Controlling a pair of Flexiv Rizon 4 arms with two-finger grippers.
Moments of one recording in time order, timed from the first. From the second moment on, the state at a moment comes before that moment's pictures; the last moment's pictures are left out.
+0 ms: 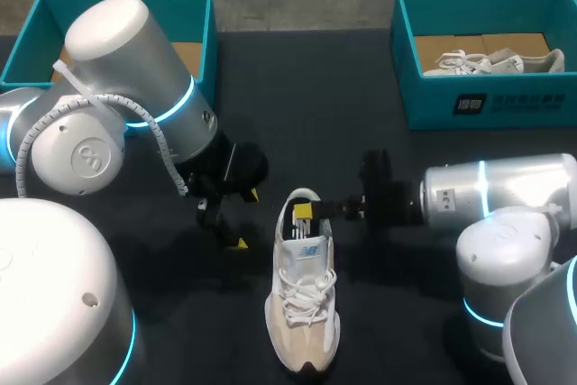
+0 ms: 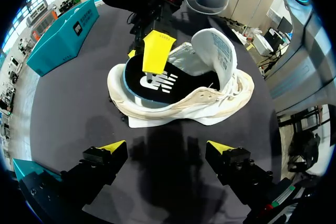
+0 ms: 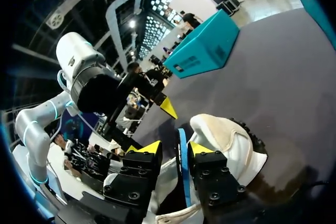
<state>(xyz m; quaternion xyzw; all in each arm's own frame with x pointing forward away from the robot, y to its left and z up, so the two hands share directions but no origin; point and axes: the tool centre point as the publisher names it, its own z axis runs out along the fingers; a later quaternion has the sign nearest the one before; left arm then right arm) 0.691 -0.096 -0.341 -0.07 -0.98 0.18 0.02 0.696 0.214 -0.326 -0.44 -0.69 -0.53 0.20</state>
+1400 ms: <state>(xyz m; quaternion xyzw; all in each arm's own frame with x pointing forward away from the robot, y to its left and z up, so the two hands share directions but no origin) 0.691 -0.096 -0.341 -0.07 -0.98 0.18 0.02 0.700 0.215 -0.317 -0.47 -0.70 -0.51 0.18</state>
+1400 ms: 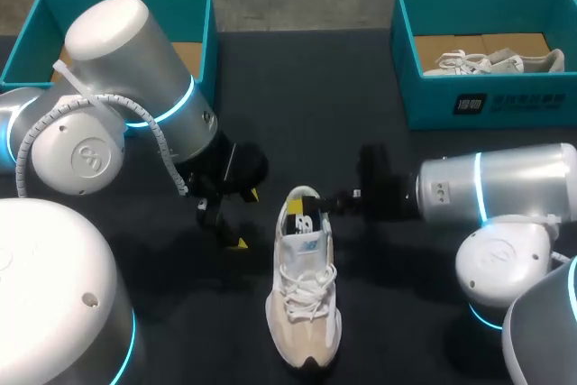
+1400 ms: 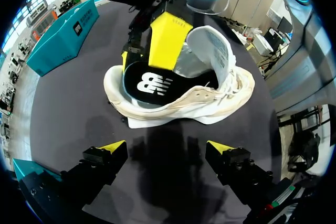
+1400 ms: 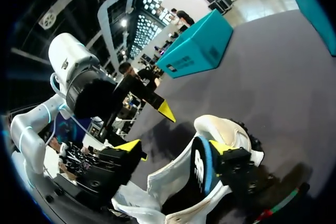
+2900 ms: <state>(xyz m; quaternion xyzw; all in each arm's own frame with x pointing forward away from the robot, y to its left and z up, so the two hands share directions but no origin) 0.725 -0.053 -0.314 -0.12 -0.98 0.15 0.00 0.684 0.176 -0.277 -0.49 -0.72 -0.46 0.13</state>
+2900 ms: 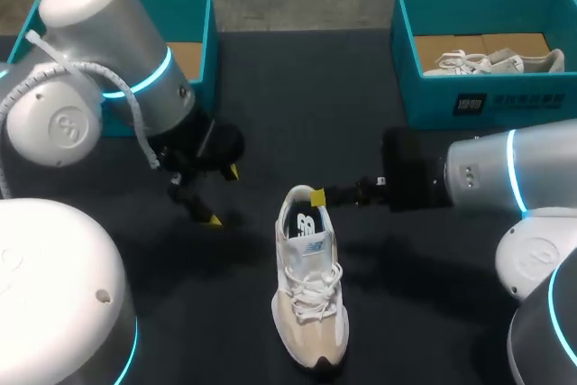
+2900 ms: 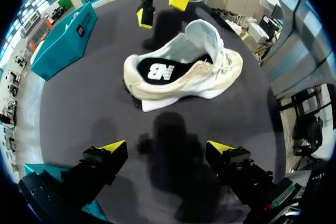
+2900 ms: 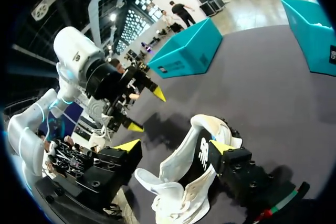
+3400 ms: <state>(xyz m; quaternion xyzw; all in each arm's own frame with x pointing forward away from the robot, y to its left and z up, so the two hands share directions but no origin) 0.758 0.010 -0.278 -0.11 -0.99 0.11 0.00 0.675 0.190 -0.254 -0.52 -0.74 -0.41 0.14</state>
